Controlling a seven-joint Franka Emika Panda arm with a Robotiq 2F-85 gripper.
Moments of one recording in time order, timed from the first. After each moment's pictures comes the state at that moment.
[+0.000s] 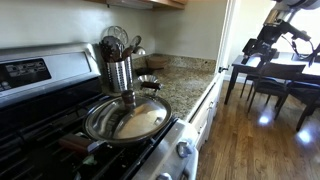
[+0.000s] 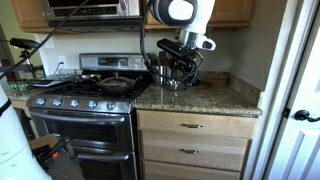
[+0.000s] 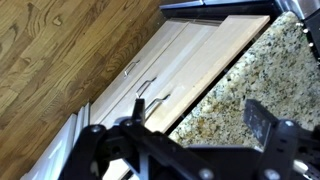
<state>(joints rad) -0.08 0.08 -0.28 -2.17 0.41 2.22 -0.35</state>
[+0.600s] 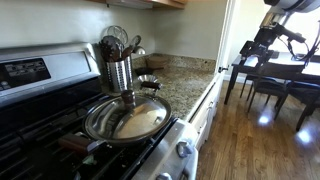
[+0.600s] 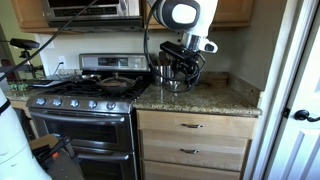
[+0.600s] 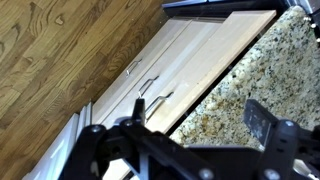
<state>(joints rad) -0.11 0.12 -0.25 -2.14 0.41 2.22 -0.35</state>
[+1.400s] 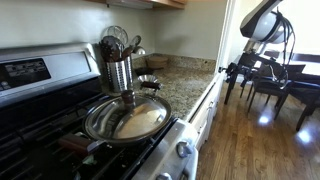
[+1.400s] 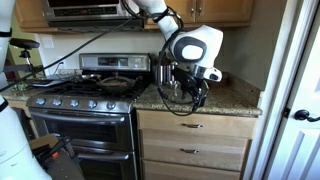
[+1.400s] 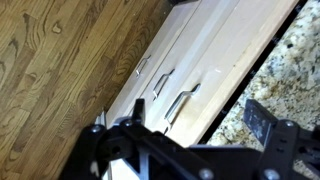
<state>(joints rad) -0.21 0.44 -0.13 -1.97 0.50 2.37 -0.26</state>
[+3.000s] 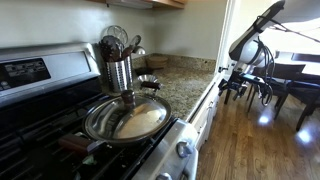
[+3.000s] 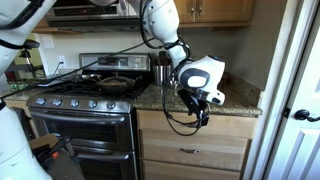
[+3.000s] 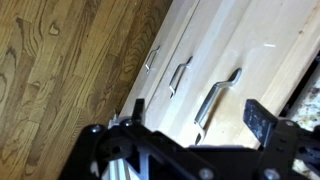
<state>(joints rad) -0.29 0.73 -0.03 -1.80 0.50 2.51 -0.17</state>
